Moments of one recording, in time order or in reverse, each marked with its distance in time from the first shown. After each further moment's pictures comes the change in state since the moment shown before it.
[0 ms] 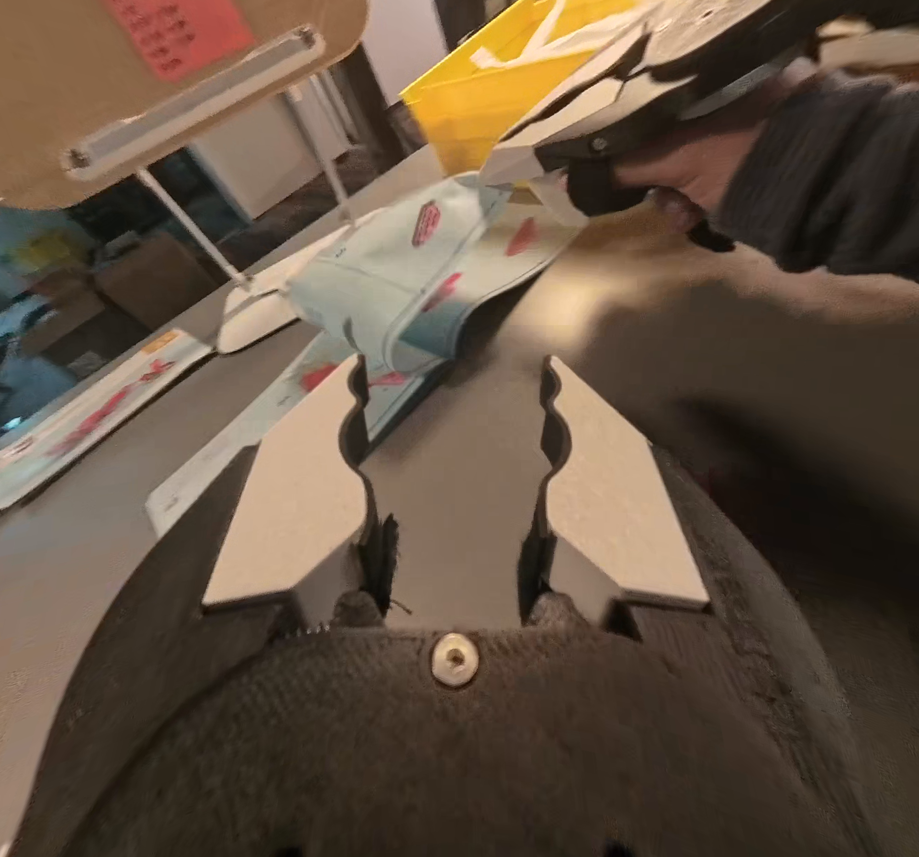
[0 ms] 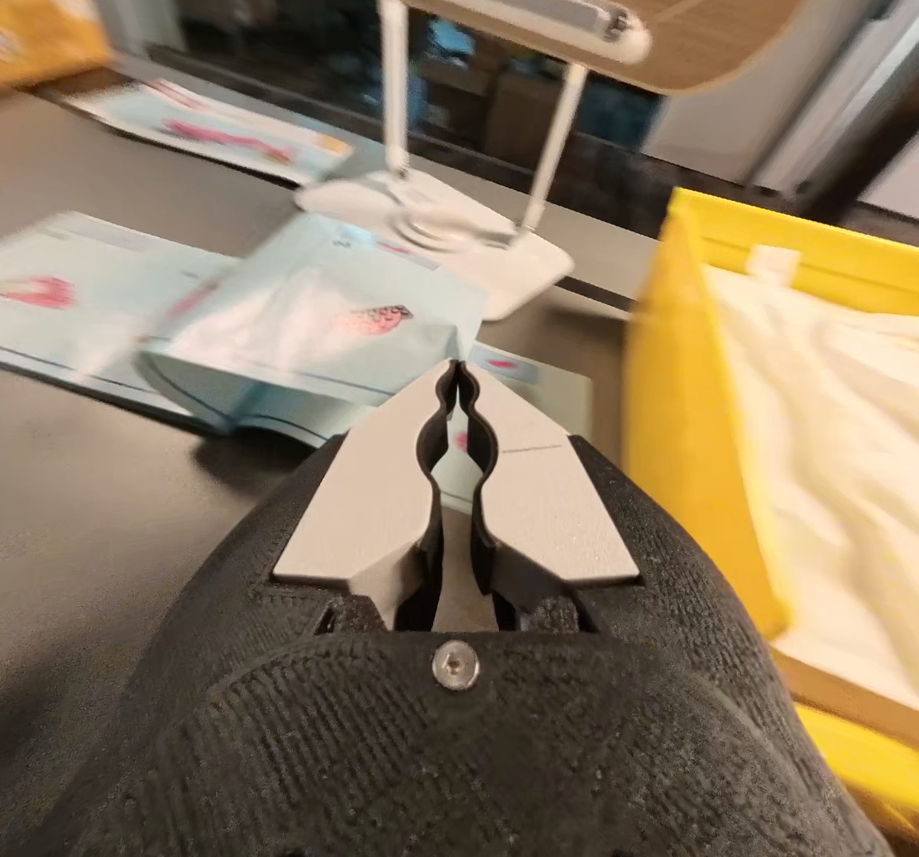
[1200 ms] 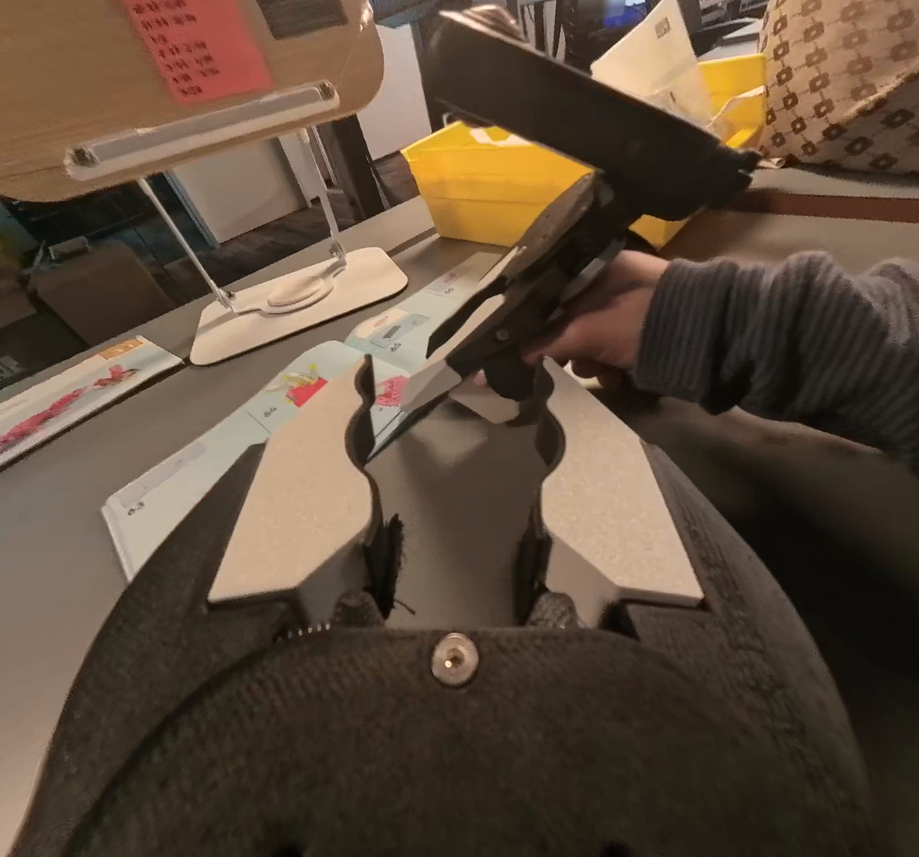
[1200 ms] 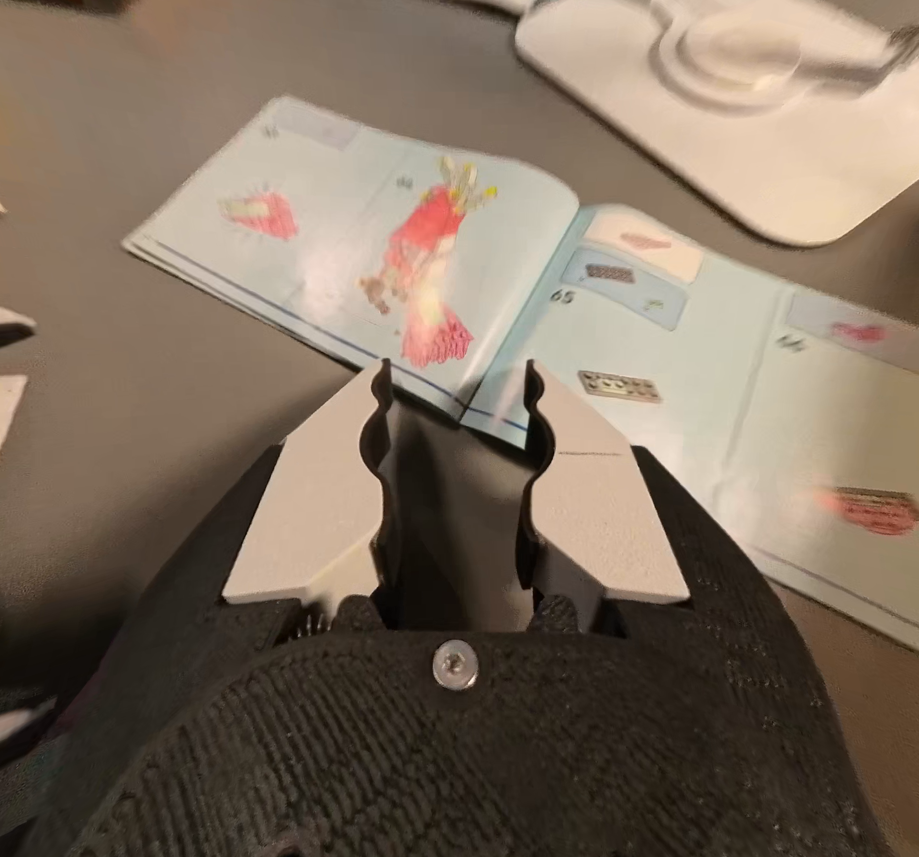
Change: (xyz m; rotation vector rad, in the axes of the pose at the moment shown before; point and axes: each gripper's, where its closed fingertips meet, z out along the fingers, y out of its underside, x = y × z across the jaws) left arm -0.007 -0.014 -0.009 0.121 0.051 -0.134; right arm -0.114 0.036 0.028 -0.325 -0.334 0.096
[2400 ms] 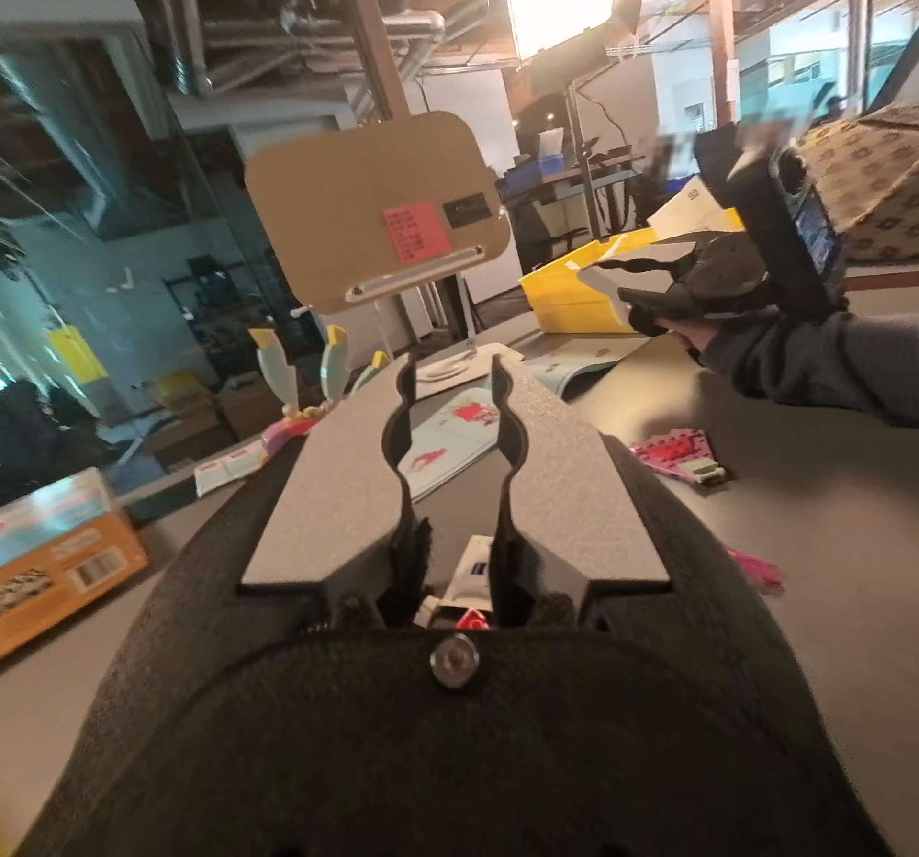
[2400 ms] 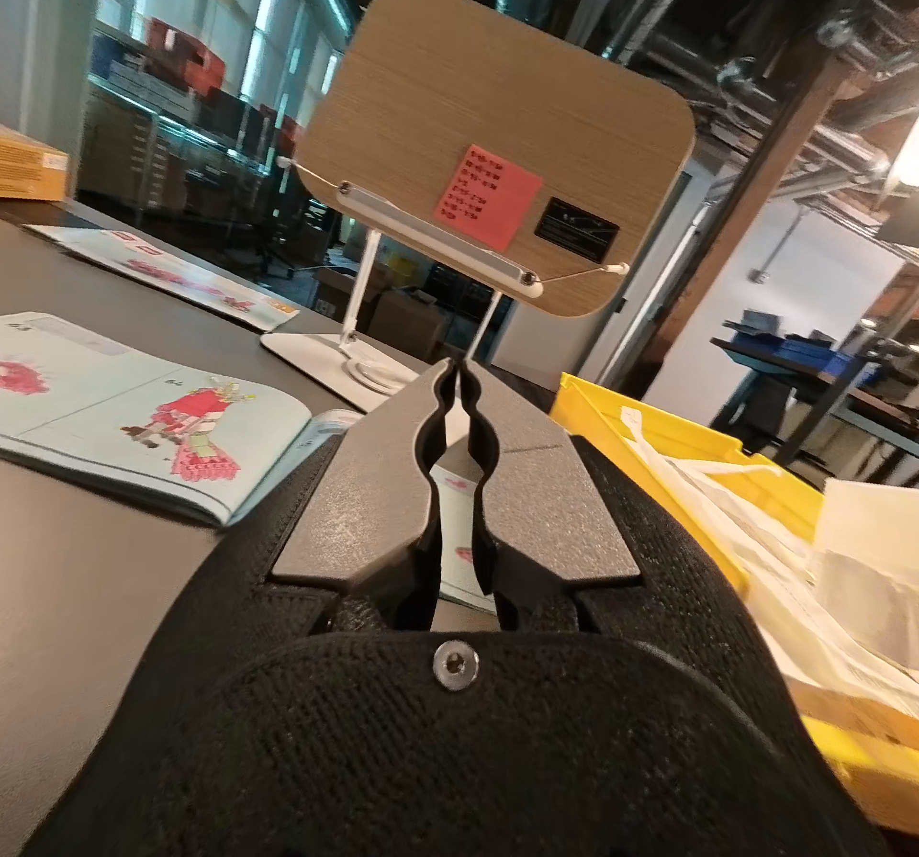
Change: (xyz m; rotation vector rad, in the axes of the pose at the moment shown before) left arm -0.056 -0.024 -0.163 0.314 -0.194 0.111; right arm 0.050 -0.060 -0.112 0.728 0.626 -0.365
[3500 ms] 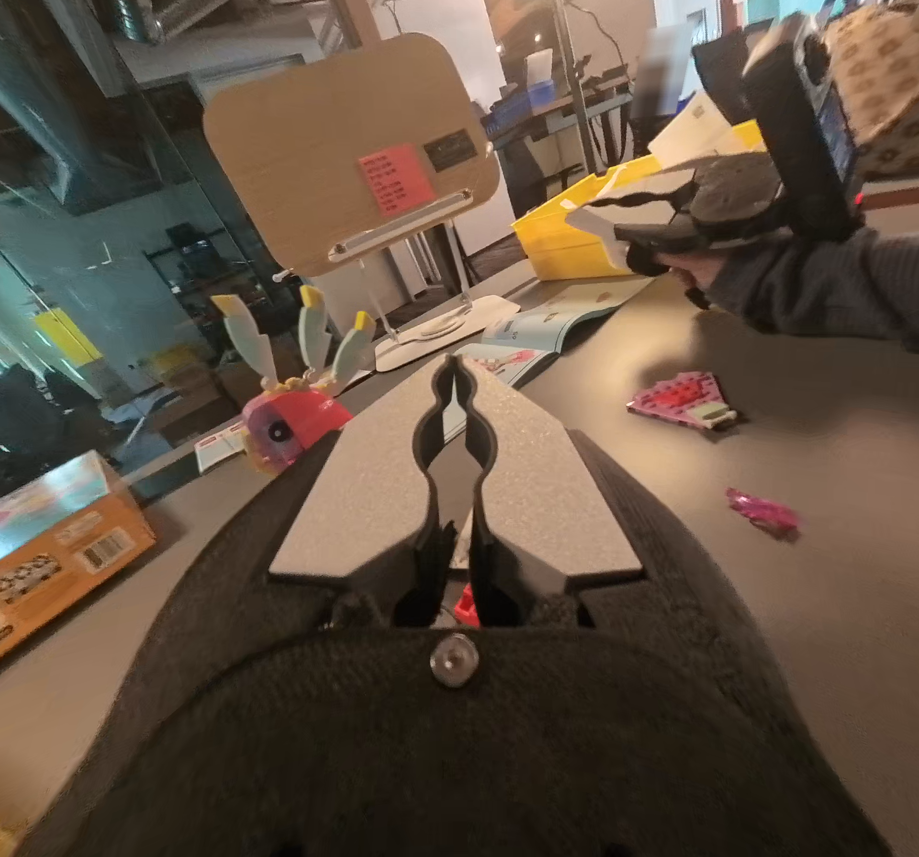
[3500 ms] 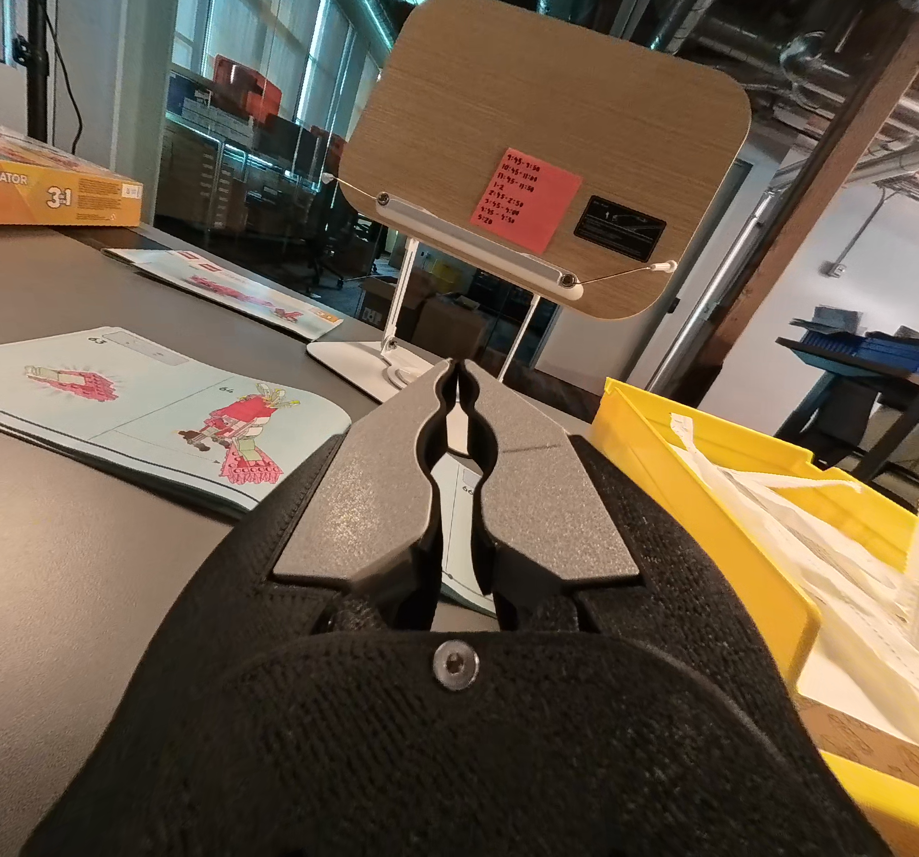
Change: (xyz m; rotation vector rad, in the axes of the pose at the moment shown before) left arm 0.003 0.023 0.004 -0.110 0.038 0.053; right arm -0.011 -0.001 0.004 0.011 -0.086 0.064
